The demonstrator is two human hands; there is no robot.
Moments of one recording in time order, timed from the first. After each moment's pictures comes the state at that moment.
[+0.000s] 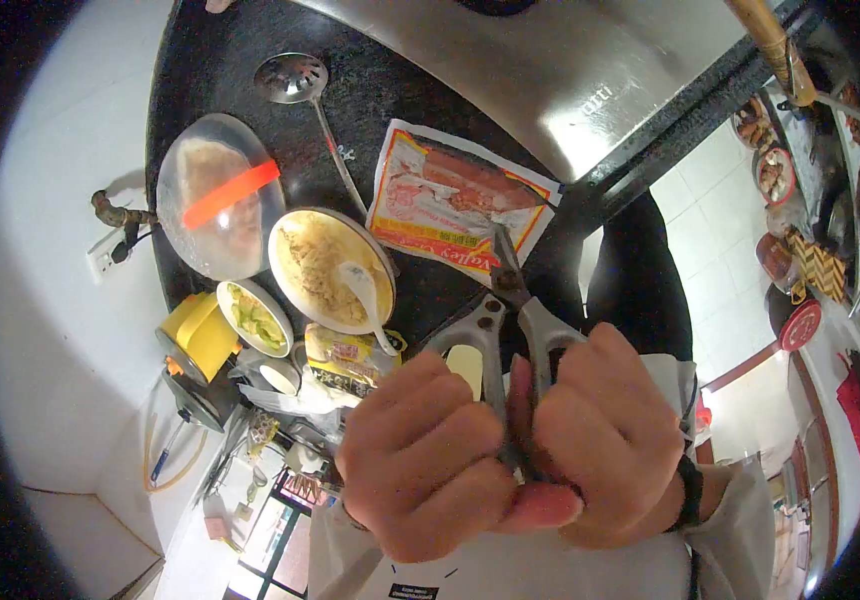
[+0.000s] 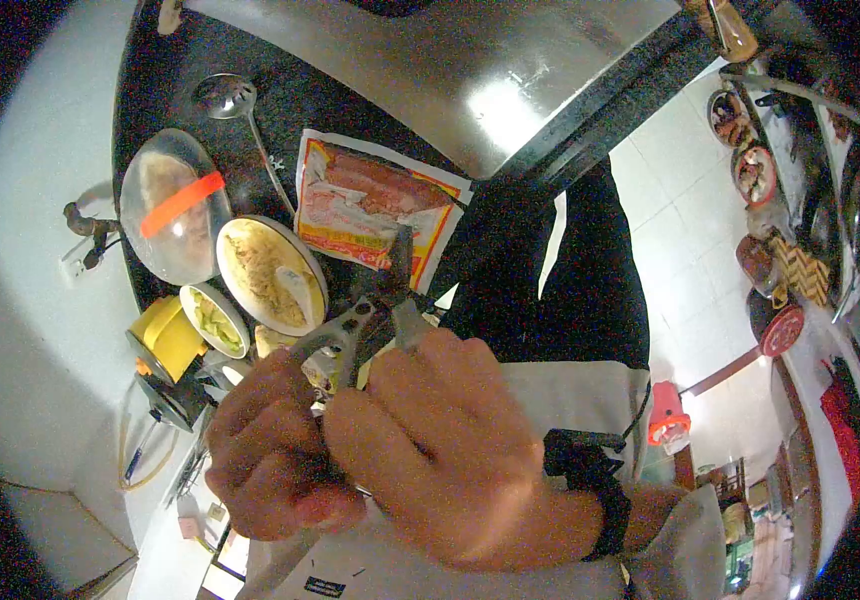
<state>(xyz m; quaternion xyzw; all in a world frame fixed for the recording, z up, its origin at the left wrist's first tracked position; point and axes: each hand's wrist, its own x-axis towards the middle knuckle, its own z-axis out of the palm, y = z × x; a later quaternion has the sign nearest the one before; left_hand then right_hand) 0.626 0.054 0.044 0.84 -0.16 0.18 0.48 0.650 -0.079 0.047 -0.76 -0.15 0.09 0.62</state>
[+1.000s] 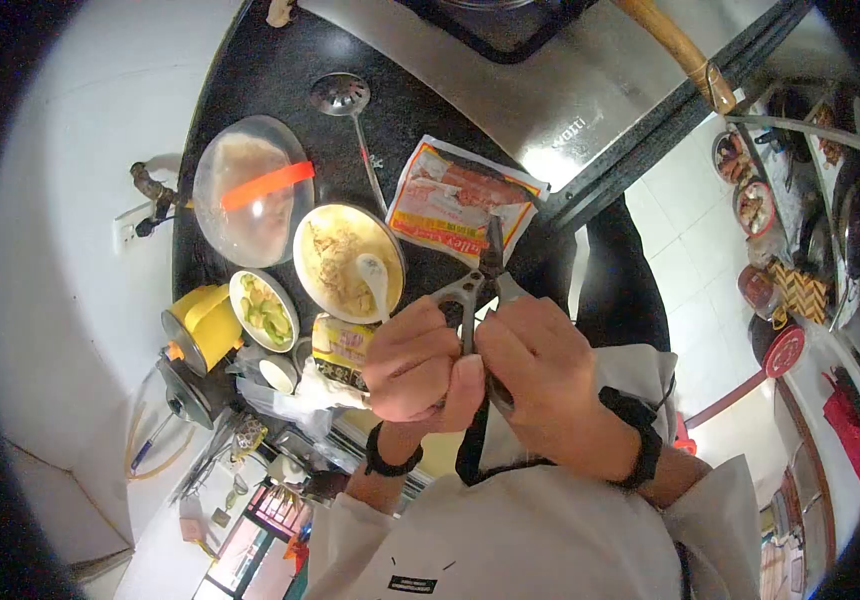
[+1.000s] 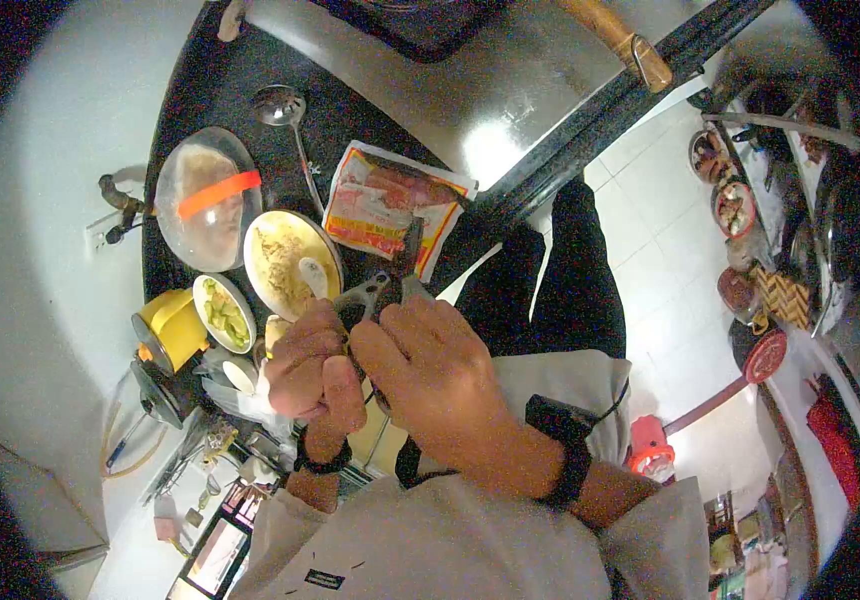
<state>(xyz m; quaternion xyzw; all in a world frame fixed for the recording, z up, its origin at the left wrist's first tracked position) 0.589 0.072 0.037 0.82 -0.11 0.16 0.54 0.619 -0.071 0.042 -0.79 -0.23 0.14 0.55</state>
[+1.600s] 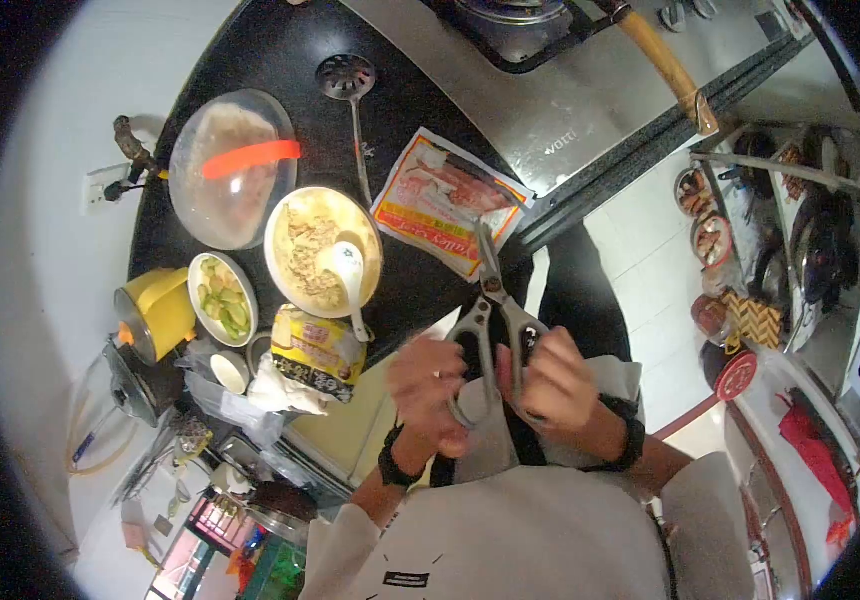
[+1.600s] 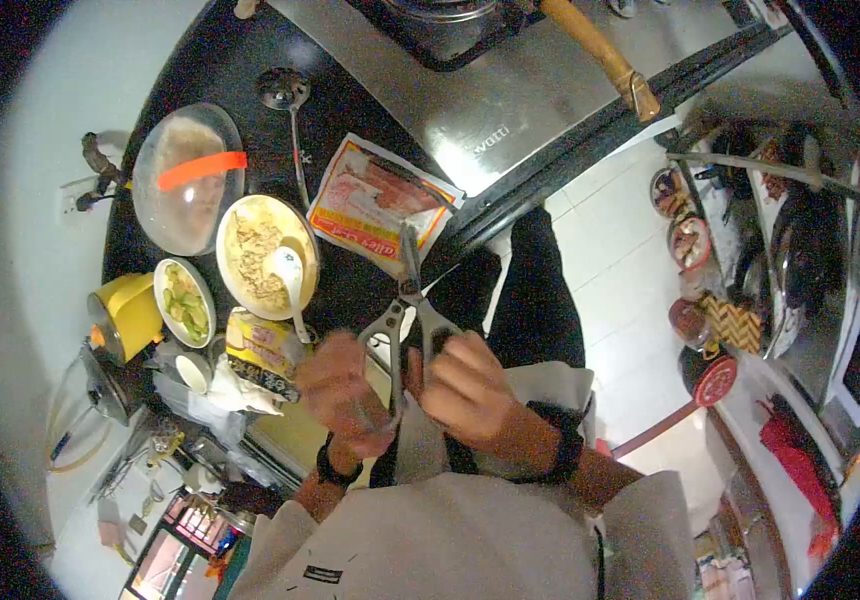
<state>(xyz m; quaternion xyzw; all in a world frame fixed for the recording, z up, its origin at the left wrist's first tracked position) 0.509 0.038 -0.016 0.77 0.01 0.31 0.56 0.576 -0.113 -0.008 -0.76 -0.41 -0.01 0.51</state>
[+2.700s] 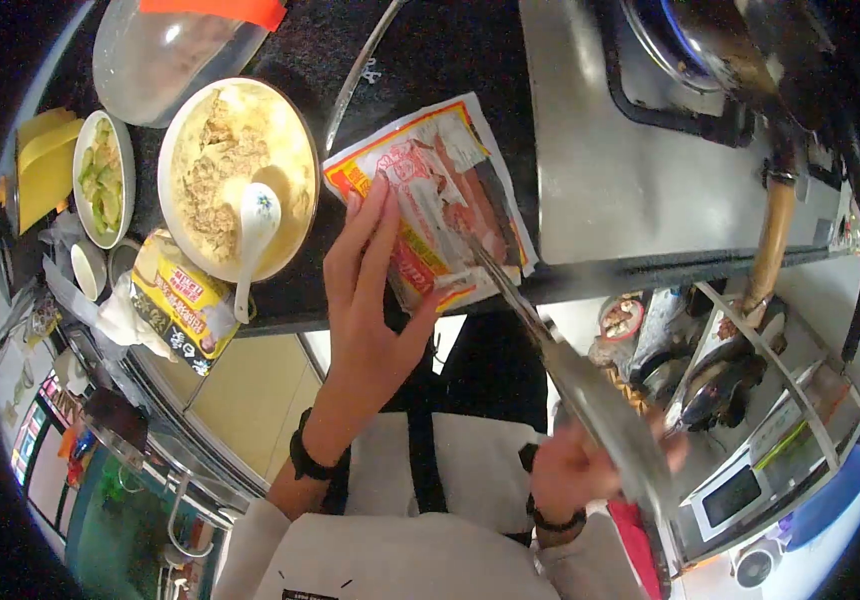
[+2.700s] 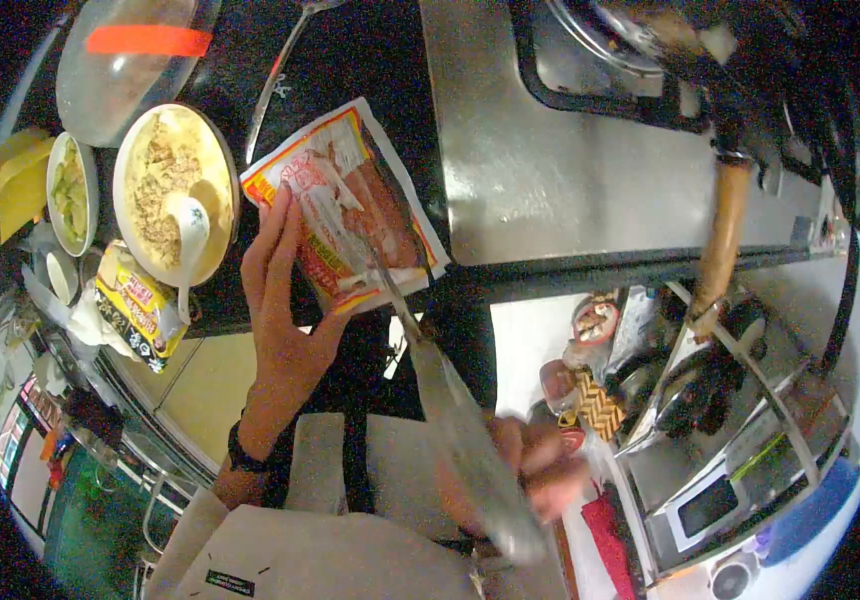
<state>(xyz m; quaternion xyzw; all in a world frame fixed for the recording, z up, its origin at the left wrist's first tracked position) 0.572 0.036 -0.071 0.86 0.33 0.12 0.38 0.621 -0.167 -0.018 -0.93 -0.14 -0.32 -0.11</state>
